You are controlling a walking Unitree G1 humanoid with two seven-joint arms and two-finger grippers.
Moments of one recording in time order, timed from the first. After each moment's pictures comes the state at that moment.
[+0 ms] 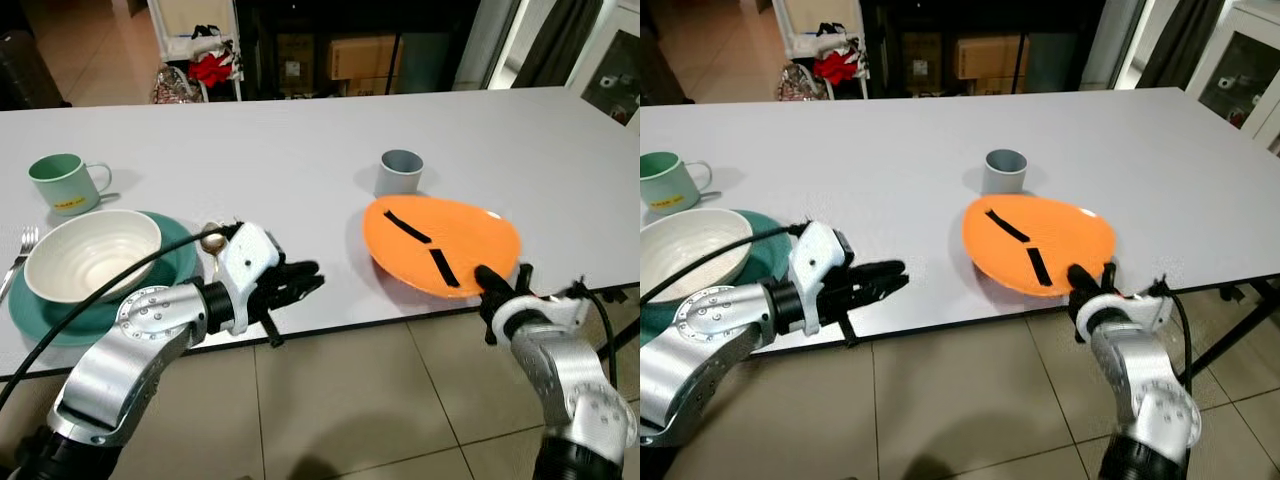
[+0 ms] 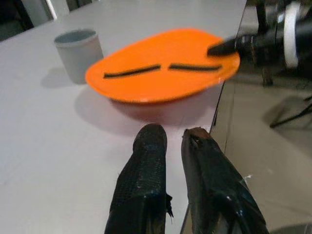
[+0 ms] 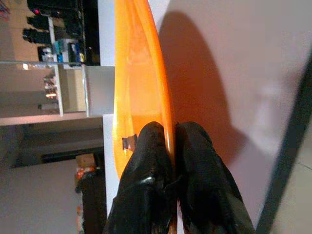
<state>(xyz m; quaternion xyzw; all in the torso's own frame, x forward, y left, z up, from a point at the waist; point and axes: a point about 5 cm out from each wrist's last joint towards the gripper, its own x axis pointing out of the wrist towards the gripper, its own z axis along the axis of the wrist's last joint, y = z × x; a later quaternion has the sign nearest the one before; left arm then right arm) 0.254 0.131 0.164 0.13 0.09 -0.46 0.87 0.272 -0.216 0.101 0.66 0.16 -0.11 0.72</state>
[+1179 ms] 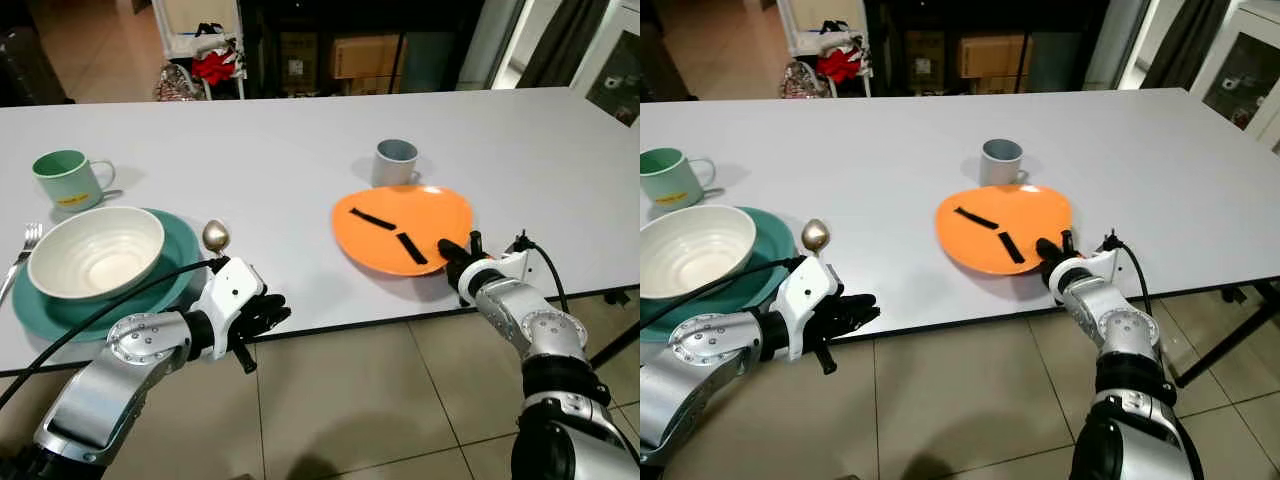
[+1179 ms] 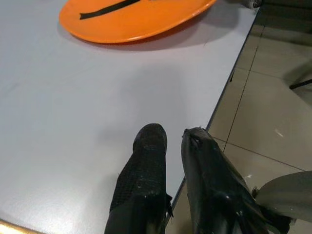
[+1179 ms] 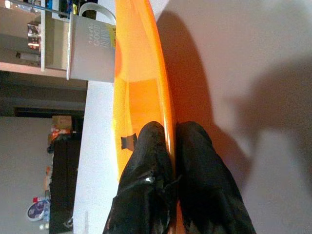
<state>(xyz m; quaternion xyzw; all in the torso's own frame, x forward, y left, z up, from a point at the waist) 0.246 0.157 0.127 0.15 0.18 -0.42 0.88 0.337 -0.202 0.087 0.59 0.20 -0.05 0.78</state>
